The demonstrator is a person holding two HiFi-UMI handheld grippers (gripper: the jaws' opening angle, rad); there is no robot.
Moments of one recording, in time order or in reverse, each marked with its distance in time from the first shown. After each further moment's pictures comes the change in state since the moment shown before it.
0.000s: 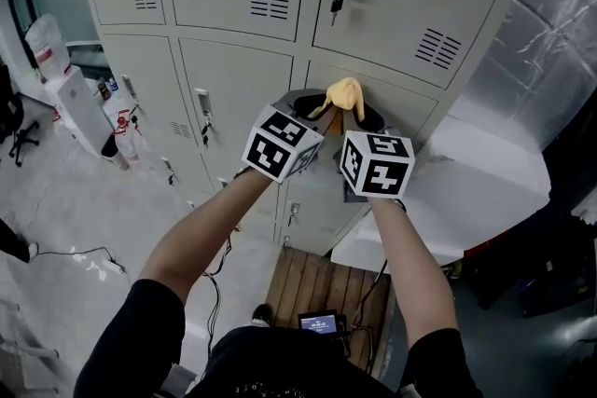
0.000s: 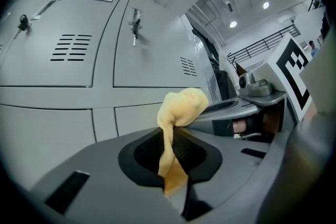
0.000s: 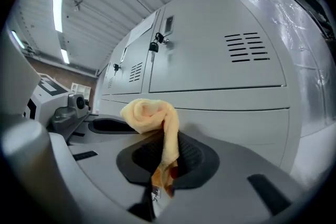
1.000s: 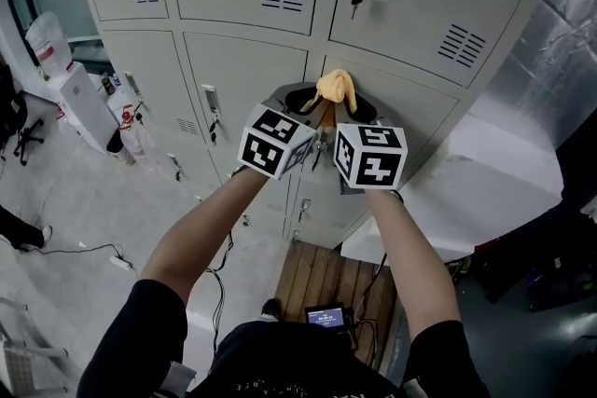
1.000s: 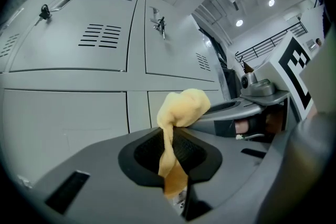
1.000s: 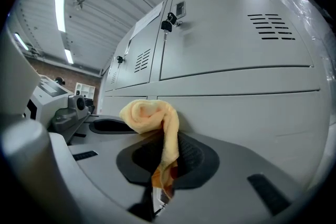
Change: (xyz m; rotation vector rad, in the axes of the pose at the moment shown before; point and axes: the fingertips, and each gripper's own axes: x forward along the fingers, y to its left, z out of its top) left arm -0.012 0.048 -0.028 -0.027 -0.002 0.069; right arm 0.043 0.034 -0.013 -0.013 0.013 0.051
